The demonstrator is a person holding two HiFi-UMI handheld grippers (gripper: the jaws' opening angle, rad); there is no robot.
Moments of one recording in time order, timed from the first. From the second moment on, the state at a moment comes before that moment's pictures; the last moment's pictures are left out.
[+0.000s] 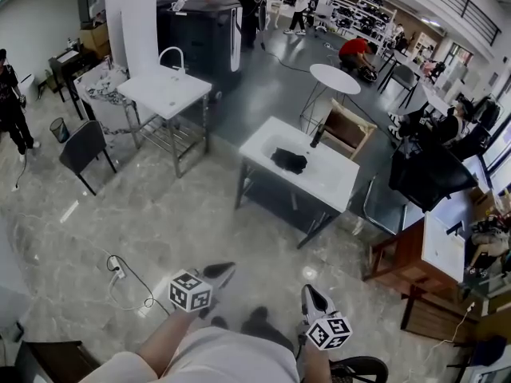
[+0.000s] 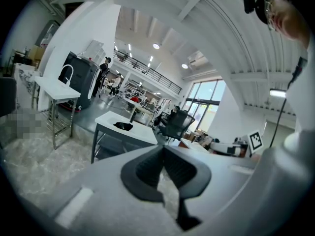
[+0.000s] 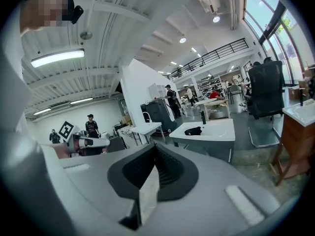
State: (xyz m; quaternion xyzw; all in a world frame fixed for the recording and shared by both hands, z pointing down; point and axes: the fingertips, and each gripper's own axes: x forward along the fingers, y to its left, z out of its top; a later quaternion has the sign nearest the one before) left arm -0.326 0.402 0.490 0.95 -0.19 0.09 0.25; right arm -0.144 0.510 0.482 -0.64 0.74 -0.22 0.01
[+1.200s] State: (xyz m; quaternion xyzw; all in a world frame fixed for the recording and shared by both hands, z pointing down) left arm -0.229 0.244 0.484 0.93 -0.24 0.09 0.25; right arm -0.038 0.320 0.487 -0.58 0.78 -0.23 0.00
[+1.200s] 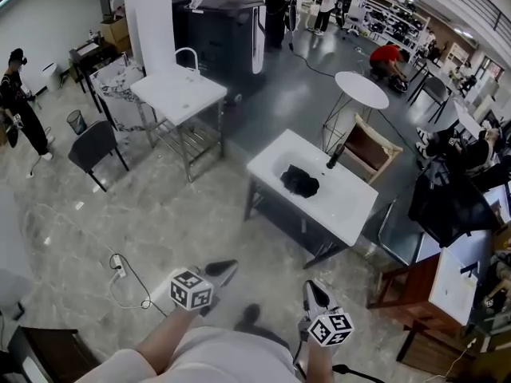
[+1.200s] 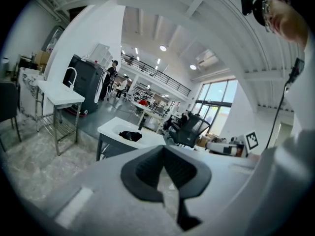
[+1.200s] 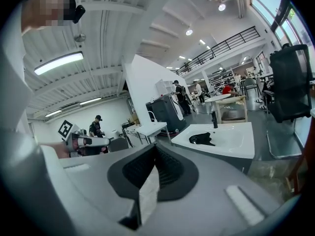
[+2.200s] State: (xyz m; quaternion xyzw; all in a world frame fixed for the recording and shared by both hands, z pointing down) left arm -0.110 0.170 0.512 0.92 -0.28 0.08 0.27; right arm 0.076 0.229 0.517 -0.55 0.80 -0.24 -0.02
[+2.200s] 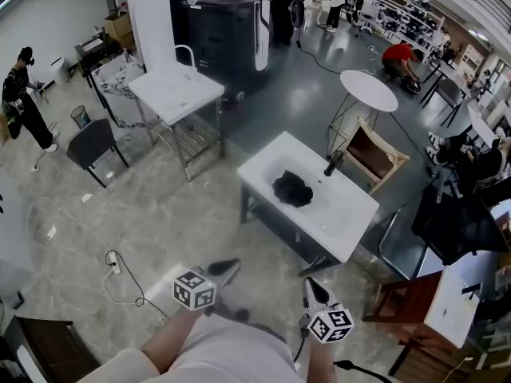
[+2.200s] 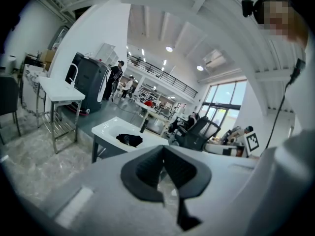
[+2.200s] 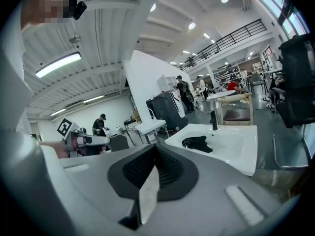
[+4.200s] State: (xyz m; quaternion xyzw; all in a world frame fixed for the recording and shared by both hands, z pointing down) left arm -0.070 -0.163 0.528 0.94 -0.12 0.13 0.28; right arm 0.093 -0.036 0.525 -0.69 0.68 -0.26 -0.03
